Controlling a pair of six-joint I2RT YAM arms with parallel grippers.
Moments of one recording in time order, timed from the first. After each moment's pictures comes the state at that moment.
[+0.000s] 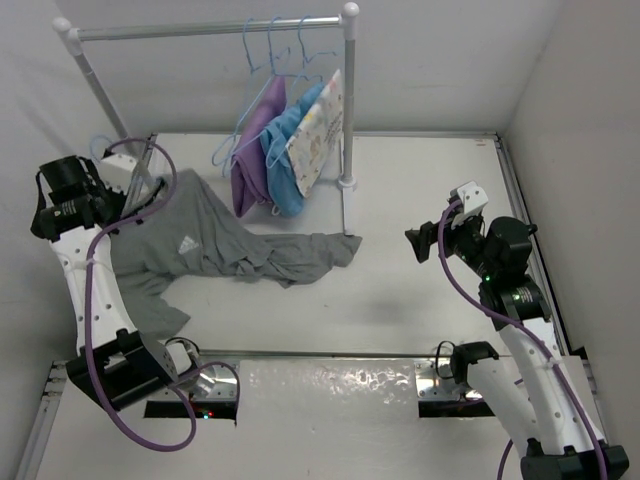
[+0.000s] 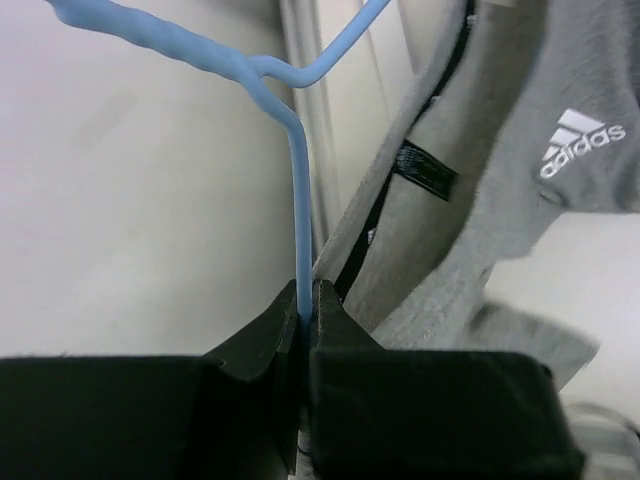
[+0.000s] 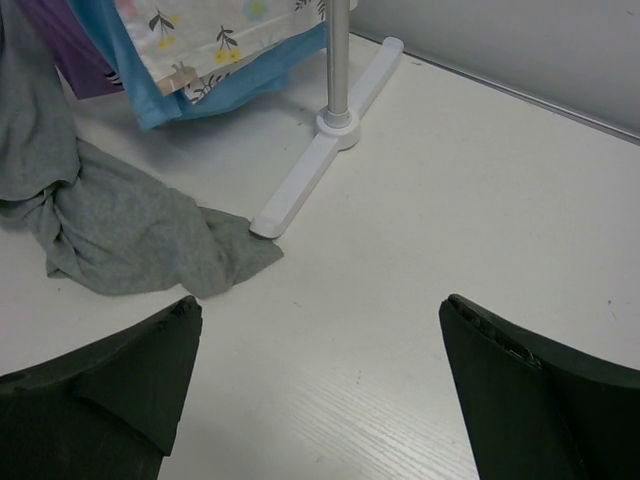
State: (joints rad) left arm 0.51 1.18 1.29 -0.92 0.07 0.74; right arm 0.14 0.67 0.66 -0.23 -0.33 -0.11
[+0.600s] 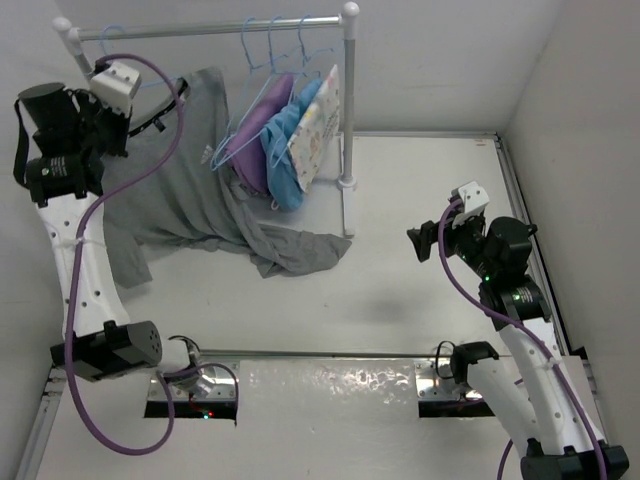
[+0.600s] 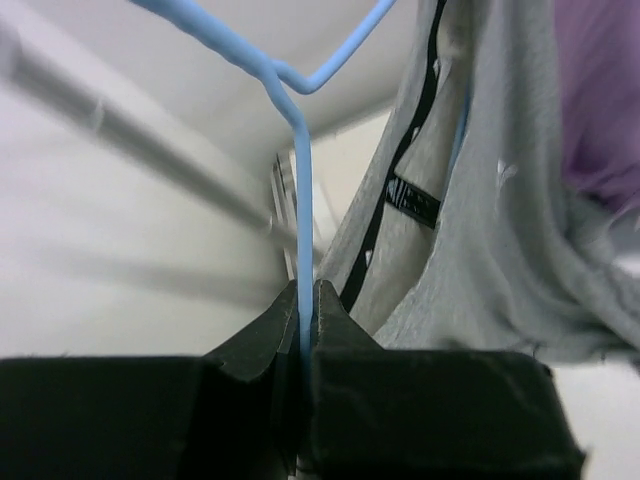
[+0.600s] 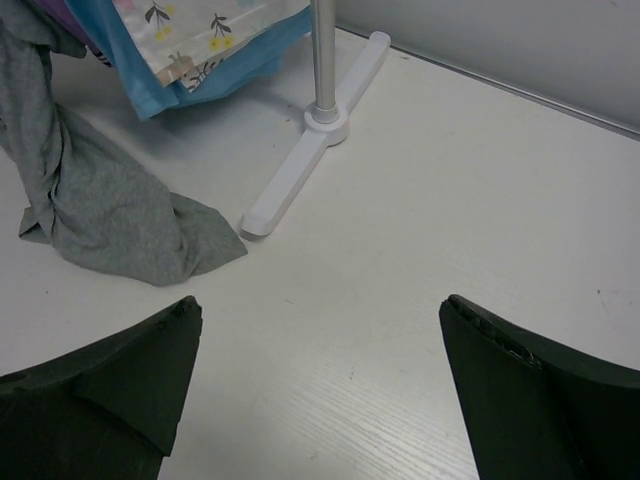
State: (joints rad) left arm 0.37 1.32 1.73 -0.77 0.38 0.57; right arm 0.14 0.67 0.66 -0.24 -0.30 -0.11
